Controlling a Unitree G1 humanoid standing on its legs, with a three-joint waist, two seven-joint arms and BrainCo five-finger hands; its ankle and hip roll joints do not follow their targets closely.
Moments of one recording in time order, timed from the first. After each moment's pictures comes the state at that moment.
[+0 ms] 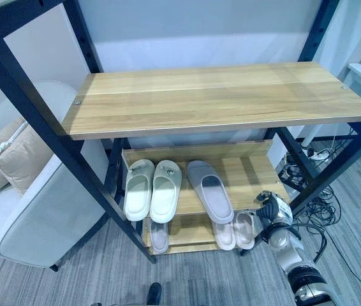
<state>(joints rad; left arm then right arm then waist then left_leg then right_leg) 0.09 0.24 -0.27 1.33 0.15 -0.16 0.09 -0.24 -0.57 0.22 0.73 -0.30 -0.09 -0.36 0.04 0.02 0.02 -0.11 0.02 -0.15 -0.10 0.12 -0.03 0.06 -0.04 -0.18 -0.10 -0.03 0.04</state>
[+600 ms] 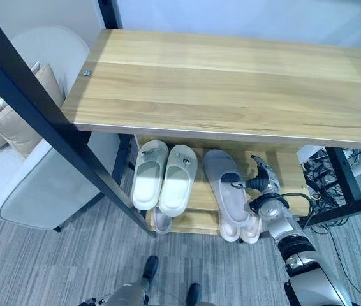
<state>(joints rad) 0.06 0.27 -0.28 1.33 0.13 -0.16 0.09 -0.45 -0.57 0.31 0.77 -0.17 -0.13 -0.31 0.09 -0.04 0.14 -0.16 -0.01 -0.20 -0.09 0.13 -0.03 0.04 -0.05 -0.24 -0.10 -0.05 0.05</state>
